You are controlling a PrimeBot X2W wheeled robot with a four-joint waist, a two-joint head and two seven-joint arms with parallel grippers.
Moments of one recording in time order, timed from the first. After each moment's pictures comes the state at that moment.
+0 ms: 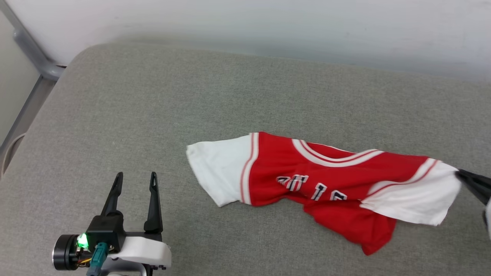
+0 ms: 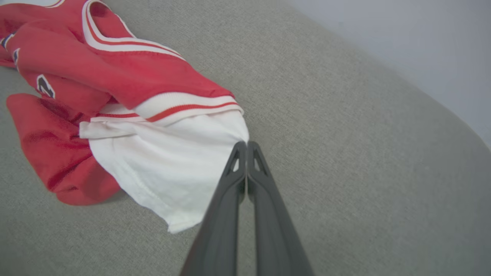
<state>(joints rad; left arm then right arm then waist) -0.02 0.08 -0.02 0.06 -0.05 0.04 -0.26 -0.33 -0.94 0.50 0.12 0.77 0.13 0.30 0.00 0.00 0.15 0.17</state>
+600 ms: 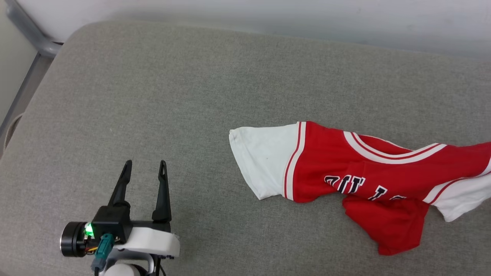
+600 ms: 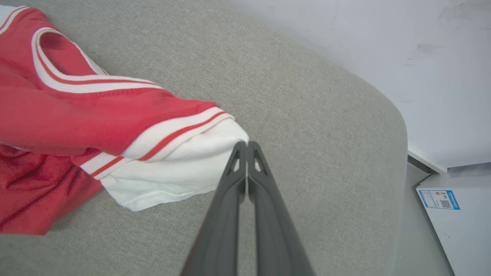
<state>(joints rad) -0.04 0.06 -0.05 0.04 -0.05 0.04 -0.26 -0.07 -0.89 -0.04 -0.08 0.61 0.13 0.54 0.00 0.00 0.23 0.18</state>
